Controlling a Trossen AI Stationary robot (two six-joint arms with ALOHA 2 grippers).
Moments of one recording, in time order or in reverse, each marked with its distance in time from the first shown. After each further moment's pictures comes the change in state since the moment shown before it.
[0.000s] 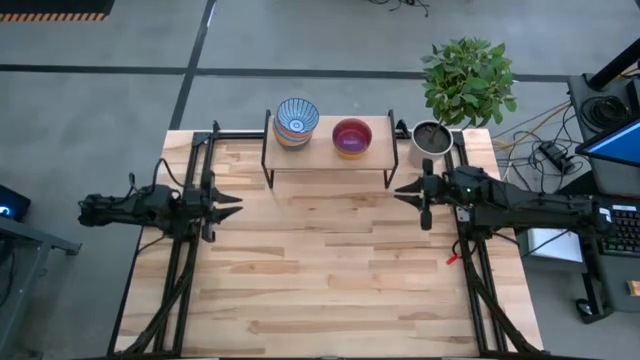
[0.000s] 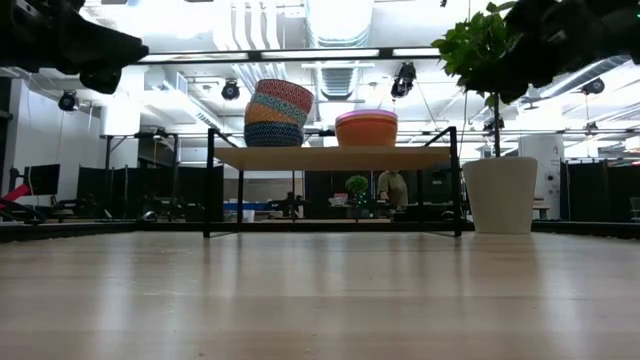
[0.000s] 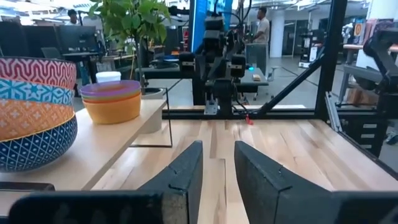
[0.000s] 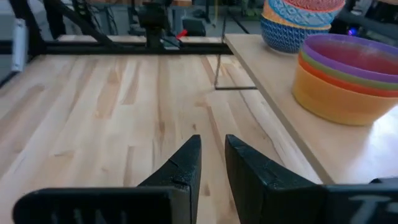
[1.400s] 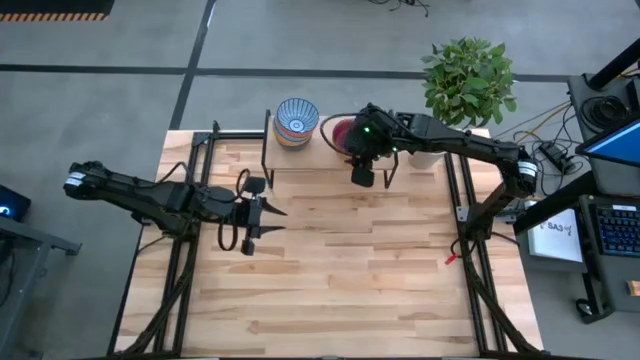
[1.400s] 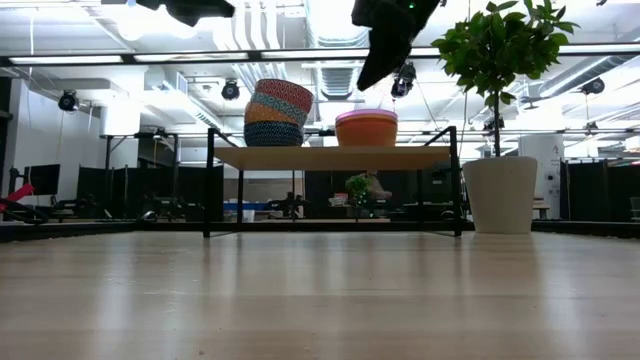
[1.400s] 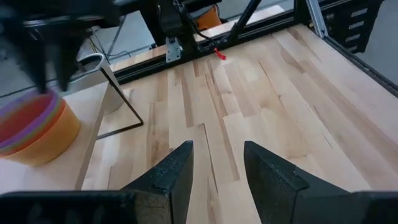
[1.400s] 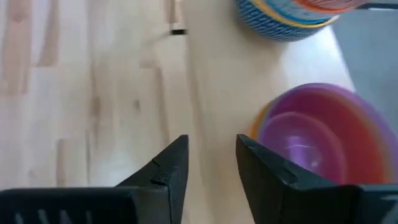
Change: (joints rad) left arm -0.097 0.968 0.601 -0.069 0.018 0.185; right arm -0.116 1.059 1.220 -0.747 0.070 -0.148
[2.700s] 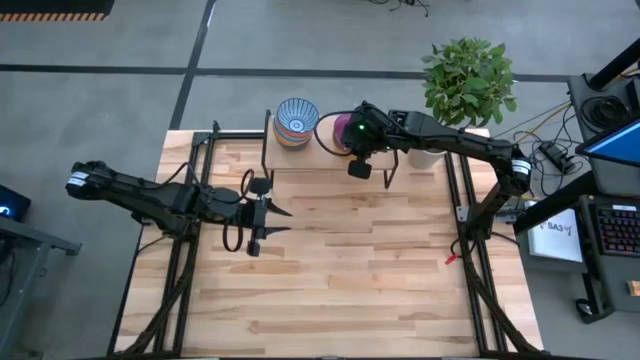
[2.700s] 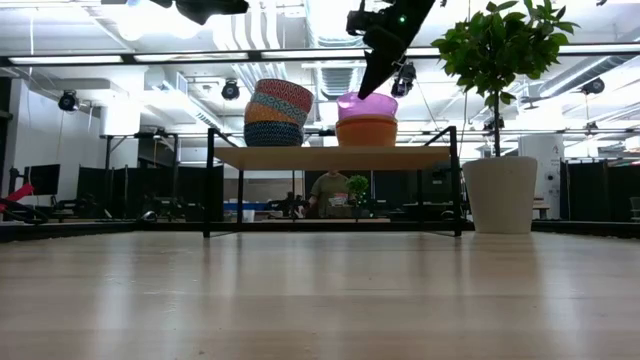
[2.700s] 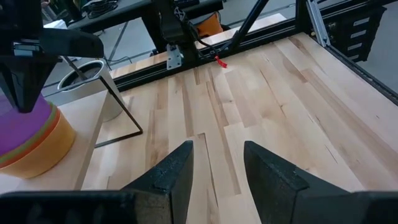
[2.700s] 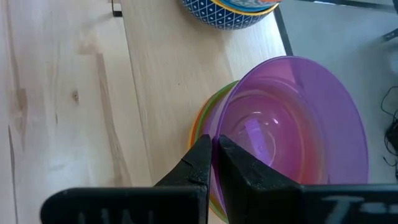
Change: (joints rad) left arm 0.000 0.049 0.011 0.066 -0.001 -0.002; right arm -0.016 0.048 0.042 -0.012 0.186 -0.054
